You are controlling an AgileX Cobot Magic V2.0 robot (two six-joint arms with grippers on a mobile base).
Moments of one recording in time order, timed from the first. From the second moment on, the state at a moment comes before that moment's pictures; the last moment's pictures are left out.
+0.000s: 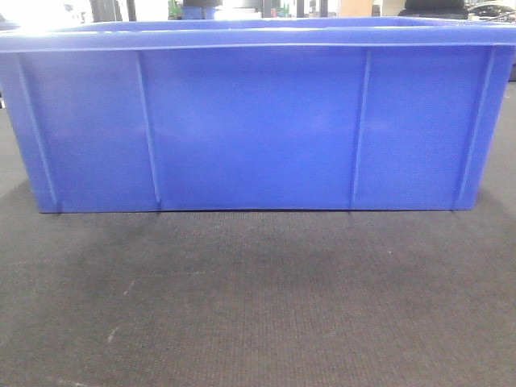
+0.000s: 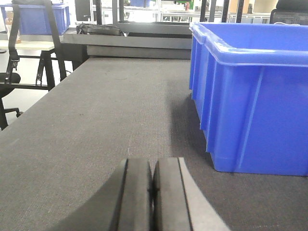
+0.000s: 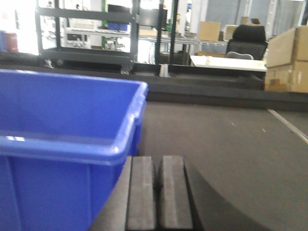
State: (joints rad) left arm 0.08 0.00 0.00 0.03 0.13 -0.03; right arm 0.06 0.22 -0.30 0.11 0.15 -0.14
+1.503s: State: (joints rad) left arm 0.08 0.00 0.00 0.03 0.13 -0.03; right arm 0.02 0.01 0.00 0.11 0.06 -0.14
